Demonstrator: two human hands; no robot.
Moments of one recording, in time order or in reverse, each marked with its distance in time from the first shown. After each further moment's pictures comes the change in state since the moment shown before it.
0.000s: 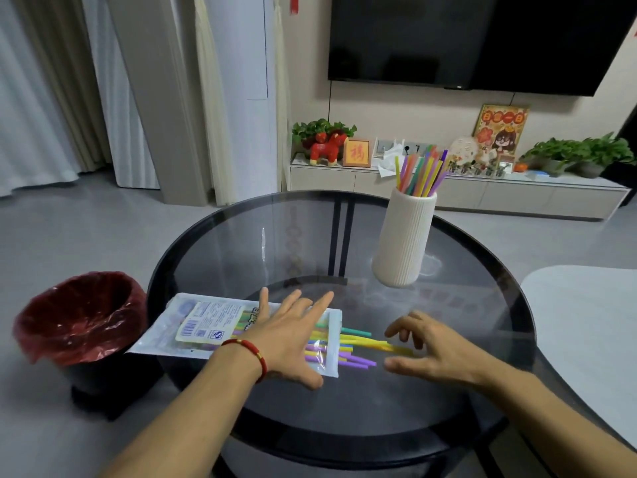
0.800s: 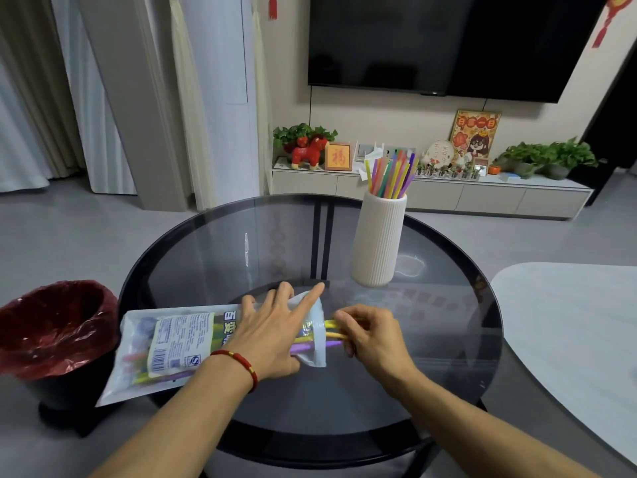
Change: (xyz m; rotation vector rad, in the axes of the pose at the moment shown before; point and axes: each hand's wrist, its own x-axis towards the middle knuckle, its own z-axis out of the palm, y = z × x) left_hand 0.003 0.026 -0.004 0.189 0.270 -0.062; right_hand 0.018 -0.071 0.039 0.798 0.476 0.143
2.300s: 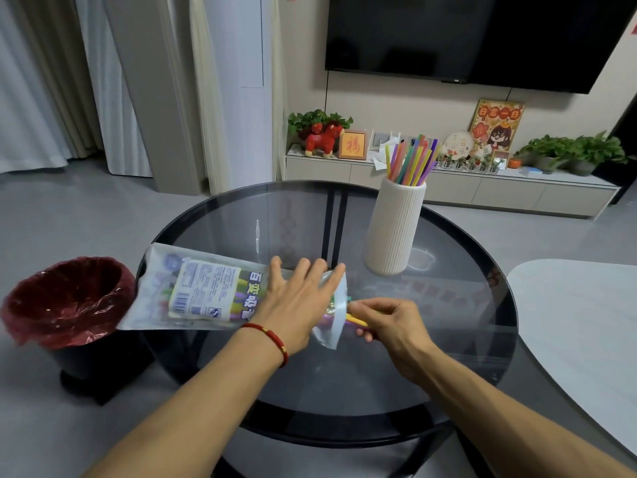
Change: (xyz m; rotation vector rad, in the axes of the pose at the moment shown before) left_hand 0.008 0.018 -0.013 0.223 0.126 0.050; right_hand 0.011 0.012 -0.010 0.342 -0.078 0.223
